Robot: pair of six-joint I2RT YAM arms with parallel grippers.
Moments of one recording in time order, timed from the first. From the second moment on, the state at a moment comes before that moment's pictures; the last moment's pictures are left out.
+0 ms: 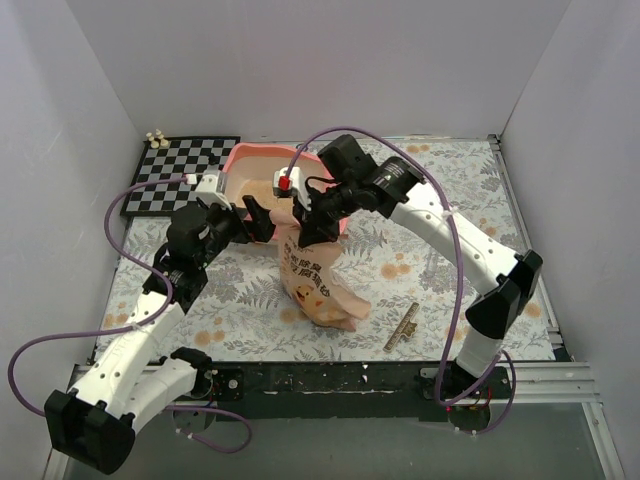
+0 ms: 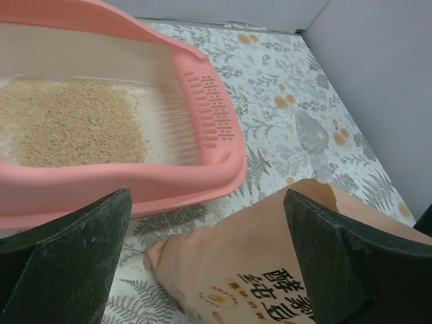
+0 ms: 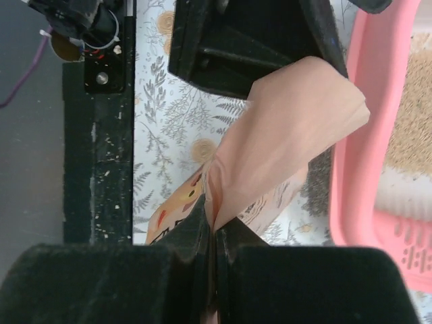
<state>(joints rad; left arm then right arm) -0.36 0.90 0.78 -0.05 0.15 -0.41 0.86 1.69 1.87 -1.02 -0.66 -0.42</state>
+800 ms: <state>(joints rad) -0.35 0.74 0.85 -0.27 0.15 -0.37 0.97 1.42 1.78 -0.95 -0.30 -0.43</state>
